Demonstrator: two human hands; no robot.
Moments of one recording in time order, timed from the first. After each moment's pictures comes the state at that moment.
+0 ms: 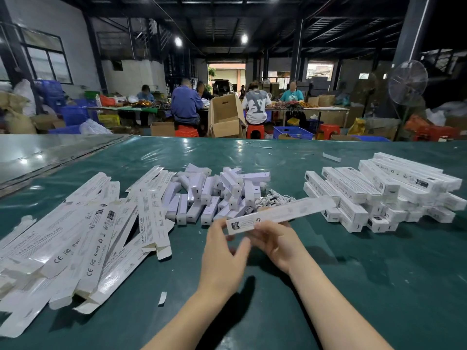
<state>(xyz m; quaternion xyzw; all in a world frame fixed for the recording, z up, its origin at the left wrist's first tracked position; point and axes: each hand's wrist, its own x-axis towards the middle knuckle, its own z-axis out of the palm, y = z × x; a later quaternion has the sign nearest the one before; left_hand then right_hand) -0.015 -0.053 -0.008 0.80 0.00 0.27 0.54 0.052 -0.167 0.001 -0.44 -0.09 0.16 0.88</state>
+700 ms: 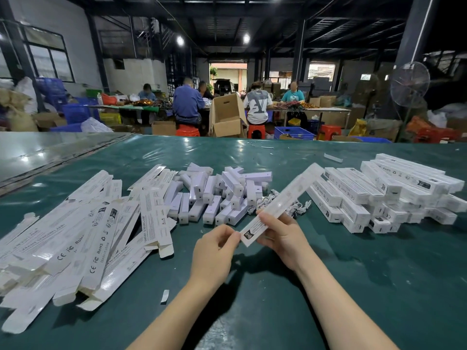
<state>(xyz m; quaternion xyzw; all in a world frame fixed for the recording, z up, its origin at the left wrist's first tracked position) -0.011 -0.035 -0.009 0.81 0.02 0.22 0.54 0.058 -0.173 -0.002 -0.56 -0.12 0.09 0.81</state>
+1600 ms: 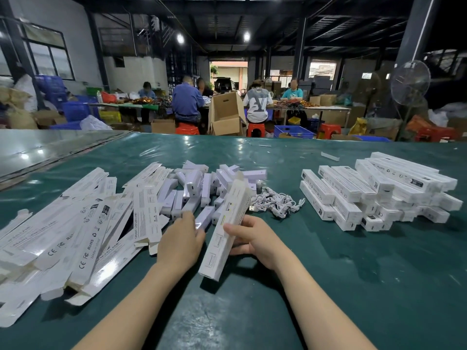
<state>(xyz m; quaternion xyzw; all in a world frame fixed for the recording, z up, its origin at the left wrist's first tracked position) 0.017 0.009 -0.016 0.94 0.09 0.24 0.22 0.050 -0.155 0.002 -0.64 -0.20 0.21 0.72</state>
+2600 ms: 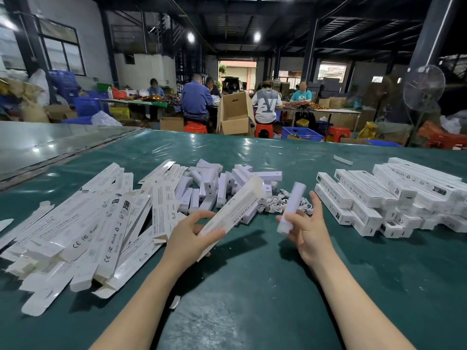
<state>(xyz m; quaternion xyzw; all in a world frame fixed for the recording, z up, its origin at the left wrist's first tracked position) -0.012 0.029 -0.001 0.81 0.05 0.15 0.57 0.066 -0.189 0.001 -0.53 -0.07 -0.01 0.84</state>
